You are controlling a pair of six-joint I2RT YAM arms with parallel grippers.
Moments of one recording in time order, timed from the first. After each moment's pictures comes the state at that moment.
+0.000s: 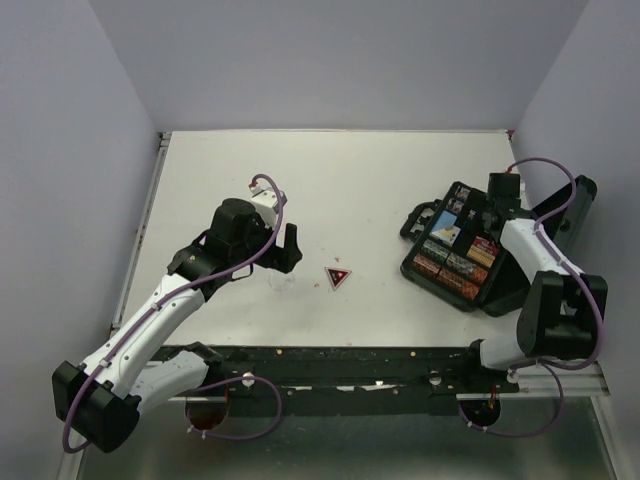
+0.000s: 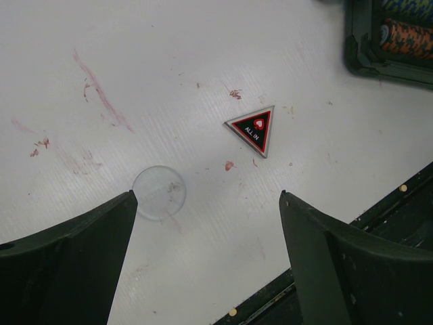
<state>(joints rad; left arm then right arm) -0.53 0.98 0.89 -0.51 0.17 -0.19 -0.10 1.45 0.95 -0.39 0.20 0.31</state>
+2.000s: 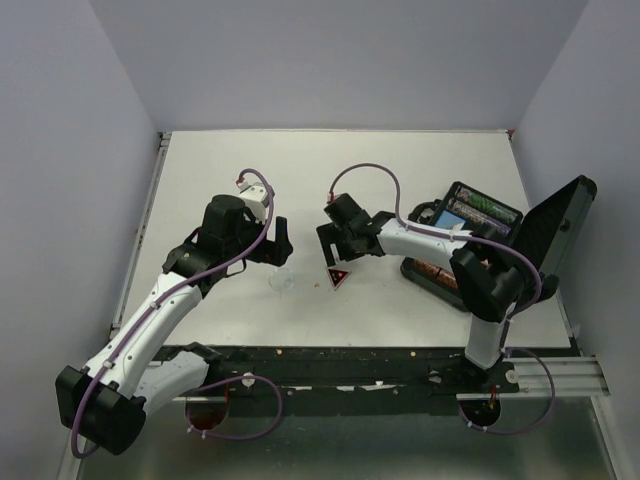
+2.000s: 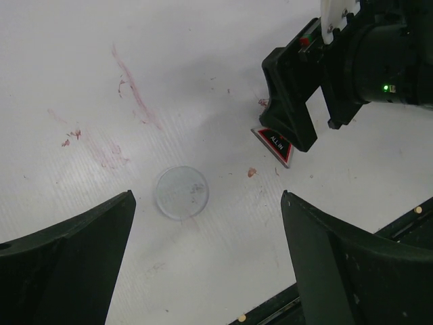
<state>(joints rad) -0.44 0.98 0.88 -0.51 0.16 -0.20 0.78 1.86 1.25 -0.43 0.17 0.37</state>
